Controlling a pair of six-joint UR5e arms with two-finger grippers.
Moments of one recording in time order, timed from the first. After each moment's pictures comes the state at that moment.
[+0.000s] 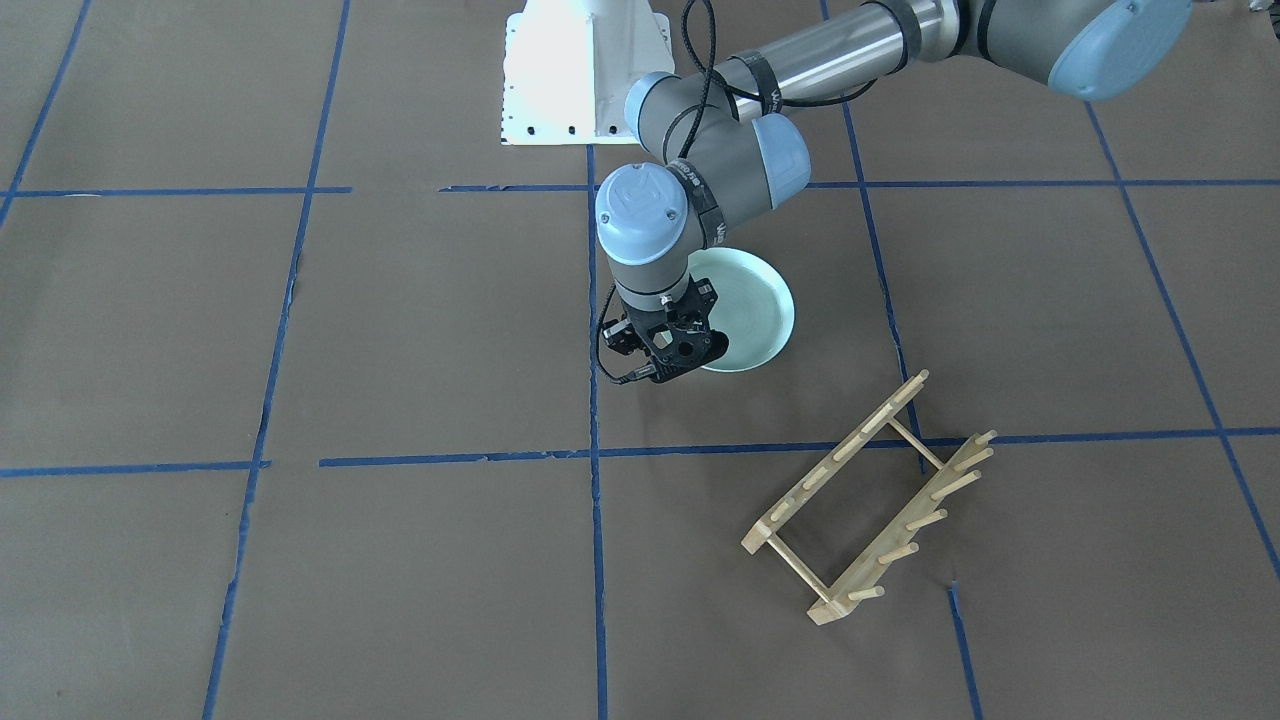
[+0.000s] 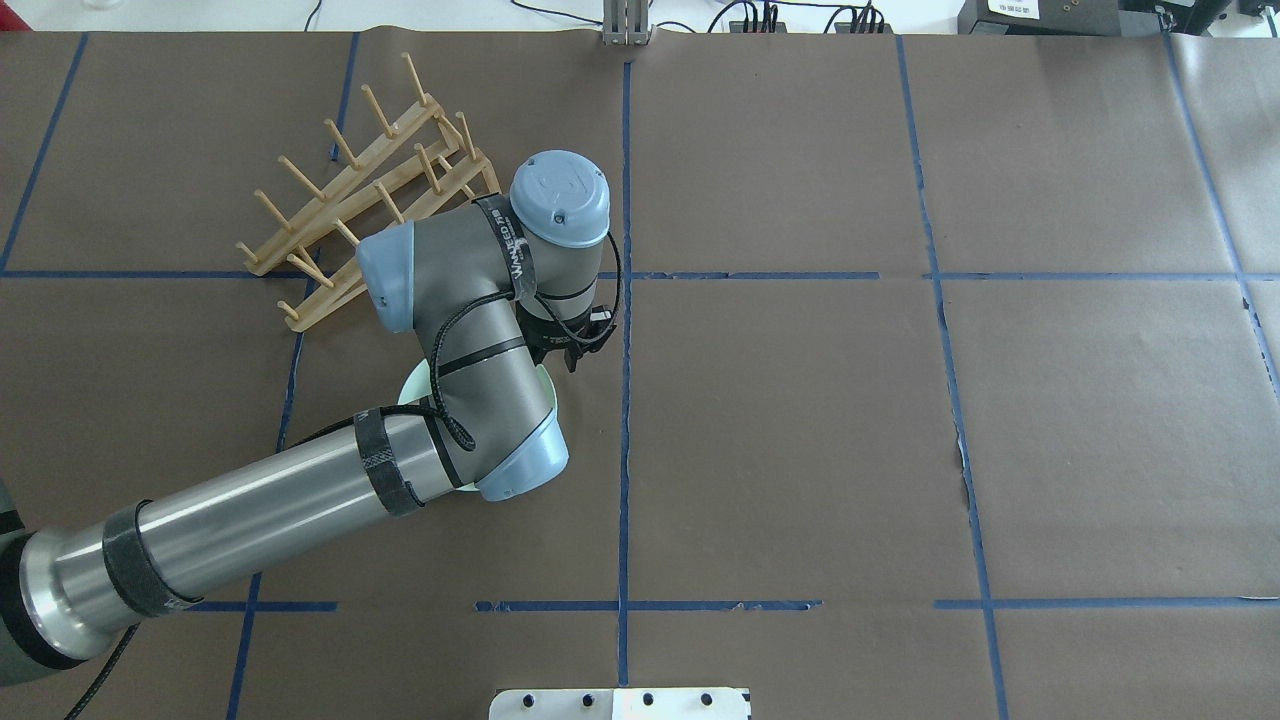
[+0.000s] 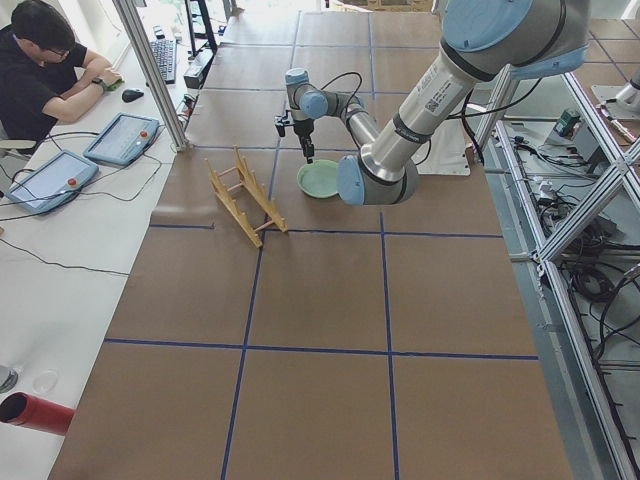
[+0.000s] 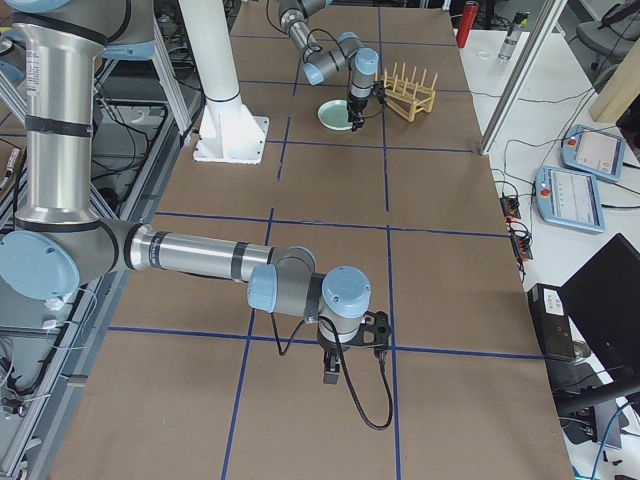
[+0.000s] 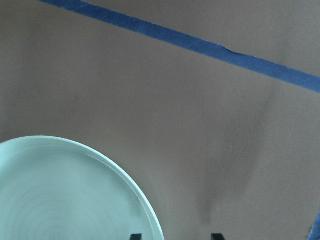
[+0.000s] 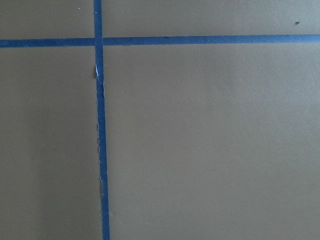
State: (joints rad) left arm -0.56 -2.47 -1.33 -1.46 -1.98 -1.45; right arm 1.62 -1.68 1.60 -1.60 2.30 -0.07
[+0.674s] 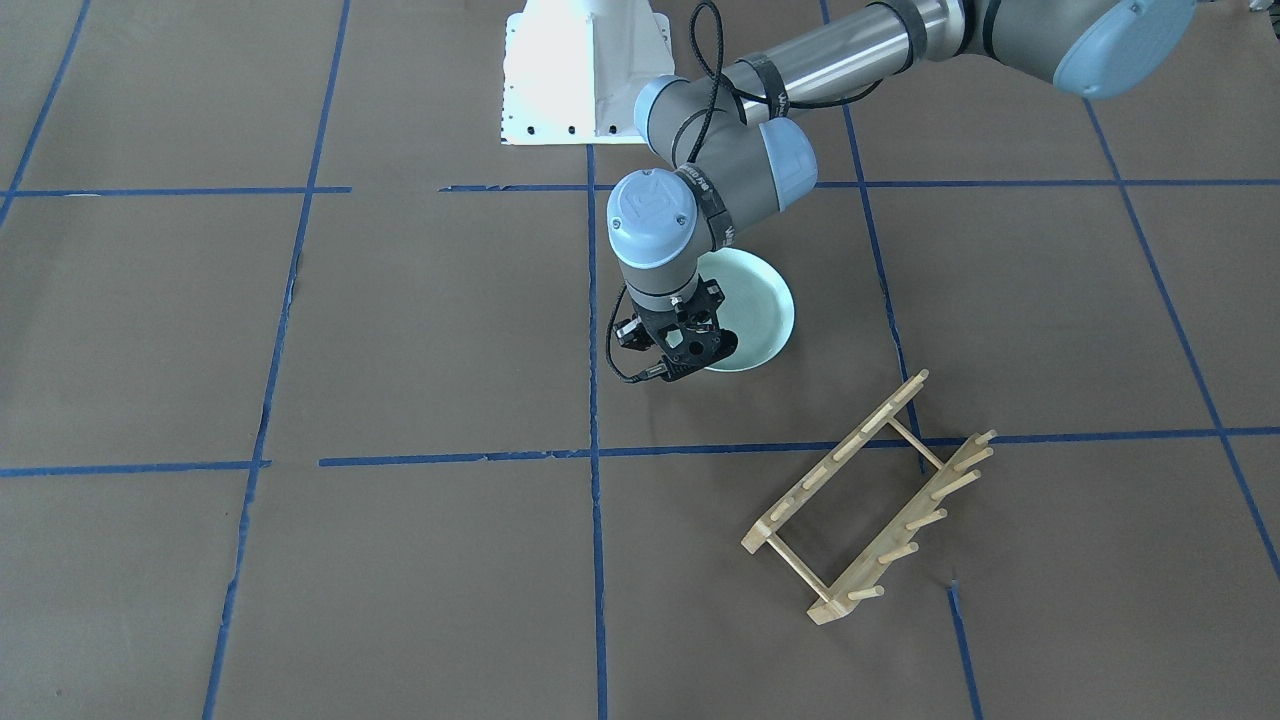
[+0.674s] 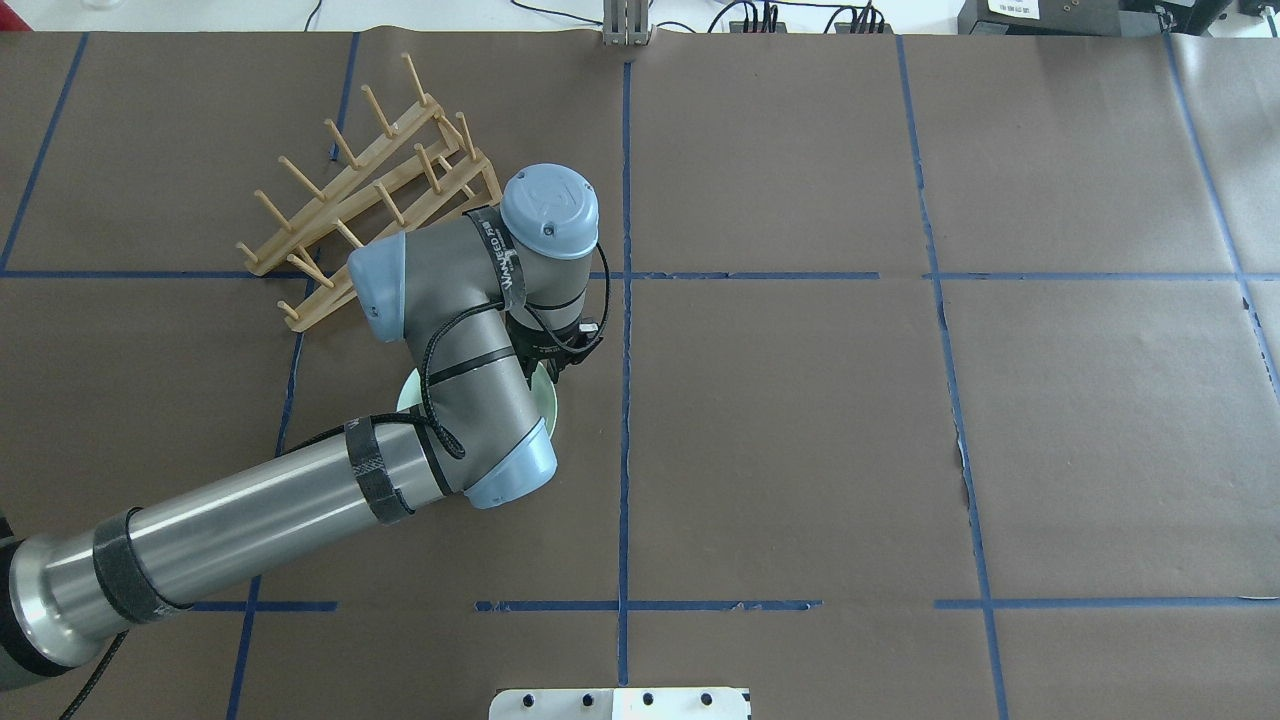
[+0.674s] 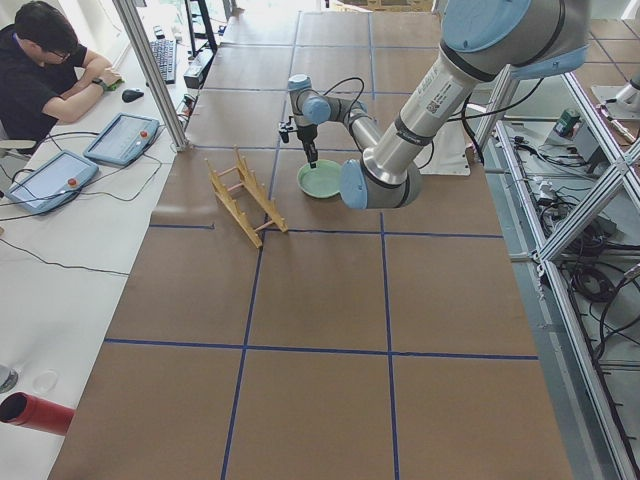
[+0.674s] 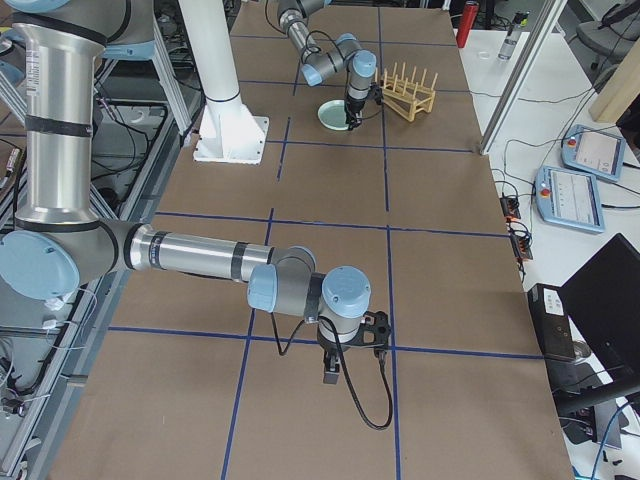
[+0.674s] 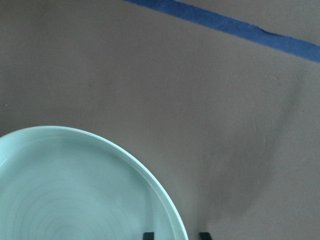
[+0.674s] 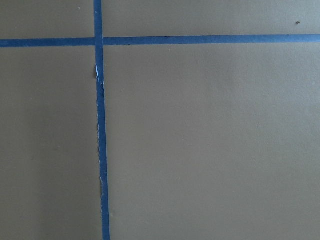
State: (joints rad) left arm -0.56 -2.44 -1.33 -1.46 -1.99 -1.45; right arm 1.62 -1.68 1.60 -1.60 2.30 -0.07
